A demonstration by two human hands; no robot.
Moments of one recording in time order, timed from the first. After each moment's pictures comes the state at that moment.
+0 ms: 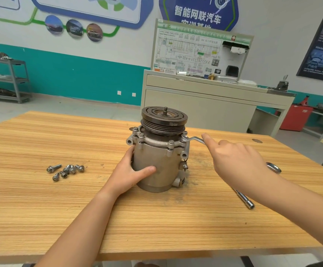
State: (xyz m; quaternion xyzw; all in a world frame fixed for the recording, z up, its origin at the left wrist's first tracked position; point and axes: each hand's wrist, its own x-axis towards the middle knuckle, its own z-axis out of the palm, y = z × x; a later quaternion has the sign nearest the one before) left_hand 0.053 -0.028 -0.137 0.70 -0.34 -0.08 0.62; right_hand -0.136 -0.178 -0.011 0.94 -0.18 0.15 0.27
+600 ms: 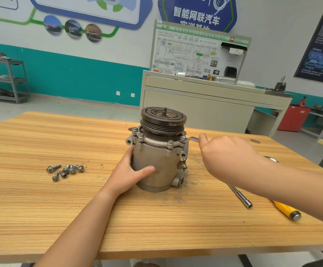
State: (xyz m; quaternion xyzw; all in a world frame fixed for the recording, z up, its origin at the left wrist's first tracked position) left_hand 0.052 -0.029 -0.136 0.69 -0.35 -0.08 0.63; right_hand -0.127 -0.164 0.009 0.93 -0.14 0.05 0.34
